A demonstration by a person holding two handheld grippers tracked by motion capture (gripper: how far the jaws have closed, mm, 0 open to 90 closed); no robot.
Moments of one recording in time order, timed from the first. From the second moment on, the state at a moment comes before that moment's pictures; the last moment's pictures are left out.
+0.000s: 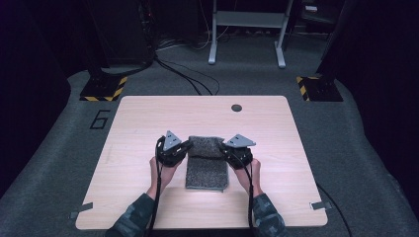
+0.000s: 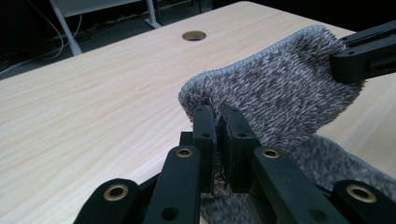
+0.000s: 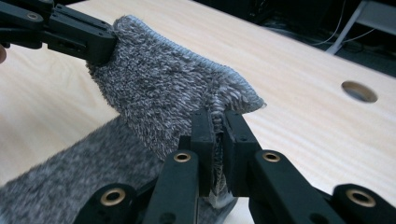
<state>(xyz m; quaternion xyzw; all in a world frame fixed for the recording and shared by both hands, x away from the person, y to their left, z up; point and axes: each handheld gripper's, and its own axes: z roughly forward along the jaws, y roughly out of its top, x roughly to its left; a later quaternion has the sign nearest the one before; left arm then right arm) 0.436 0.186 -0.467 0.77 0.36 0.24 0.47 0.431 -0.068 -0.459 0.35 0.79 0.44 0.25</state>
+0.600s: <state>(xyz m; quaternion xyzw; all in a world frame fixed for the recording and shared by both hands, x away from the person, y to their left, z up) 0.405 0.185 -0.498 0.79 0.35 0.20 0.46 0.405 -0.076 -0.490 0.35 0.80 0.43 0.23</state>
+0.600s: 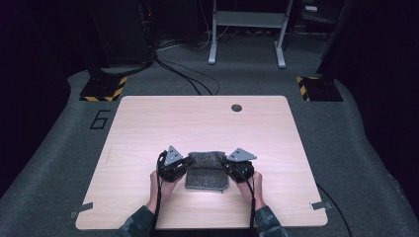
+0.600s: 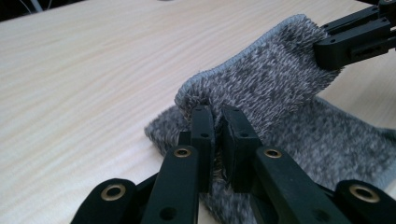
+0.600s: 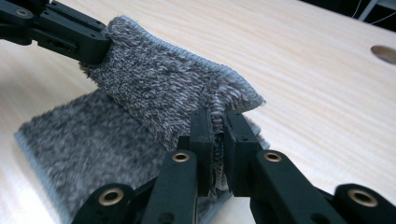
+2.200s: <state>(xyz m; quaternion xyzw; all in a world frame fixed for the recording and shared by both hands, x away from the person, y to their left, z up) 0.379 0.182 -0.522 0.83 0.38 0.19 0.36 0.371 -0.080 -0.522 0.38 0.83 0.35 0.20</state>
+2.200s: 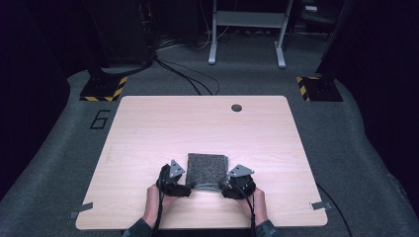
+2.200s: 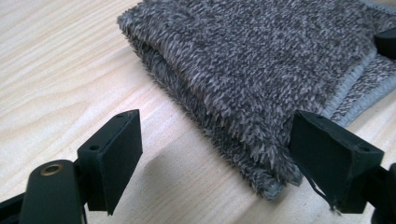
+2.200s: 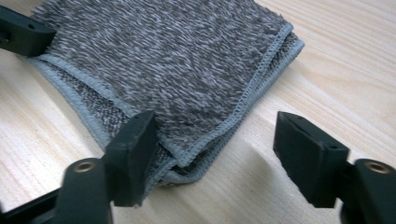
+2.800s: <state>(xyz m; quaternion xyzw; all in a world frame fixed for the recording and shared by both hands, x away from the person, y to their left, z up) 0.397 0.171 -0.527 0.83 0.40 0.18 0.36 0.393 -0.091 -0.524 0.42 0.82 0.34 0.19</state>
